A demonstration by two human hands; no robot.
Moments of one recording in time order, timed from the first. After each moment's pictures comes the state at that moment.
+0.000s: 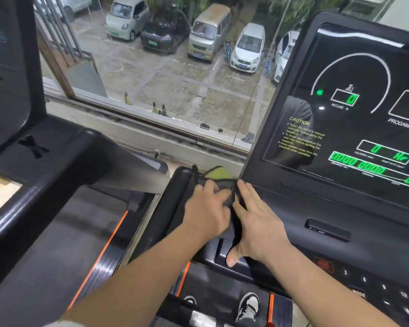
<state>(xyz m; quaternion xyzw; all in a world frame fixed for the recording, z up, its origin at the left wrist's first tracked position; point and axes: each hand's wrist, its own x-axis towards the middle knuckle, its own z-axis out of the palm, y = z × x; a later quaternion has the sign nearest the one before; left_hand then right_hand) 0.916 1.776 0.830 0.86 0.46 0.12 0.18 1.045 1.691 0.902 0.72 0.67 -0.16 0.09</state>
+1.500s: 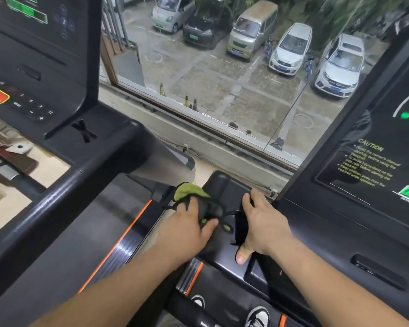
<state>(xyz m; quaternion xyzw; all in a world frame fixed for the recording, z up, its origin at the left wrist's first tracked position) 0.804 1.773 0.816 0.75 0.63 0.01 0.21 1.001 1.766 0.893 0.69 0.66 -0.22 0.17</state>
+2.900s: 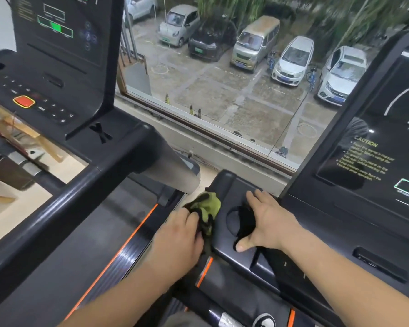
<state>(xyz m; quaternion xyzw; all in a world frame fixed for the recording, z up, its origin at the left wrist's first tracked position) 0.764 1.723 0.821 0.82 0.54 0.18 0.04 1.006 1.752 0.899 0.68 0.69 -0.23 0.13</state>
